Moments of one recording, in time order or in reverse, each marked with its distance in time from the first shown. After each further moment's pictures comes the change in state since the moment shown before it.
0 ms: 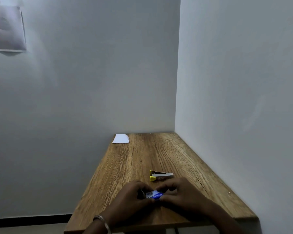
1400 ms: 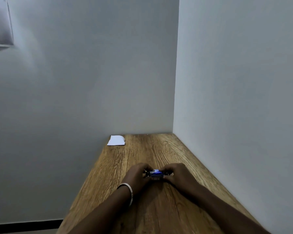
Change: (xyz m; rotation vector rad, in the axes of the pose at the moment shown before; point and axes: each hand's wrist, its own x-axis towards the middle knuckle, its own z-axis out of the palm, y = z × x) left_hand 0.119 -0.042 0.018 0.131 0.193 -0.017; right_hand 0.077 0.077 -0.013 -0.188 0.227 0.148
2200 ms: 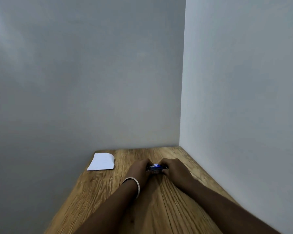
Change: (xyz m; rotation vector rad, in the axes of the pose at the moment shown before) left_hand 0.228 -0.122 0.072 0.036 0.008 -0.085; right_hand 0.232 0.118 0.058 -0.192 0.079 0.069
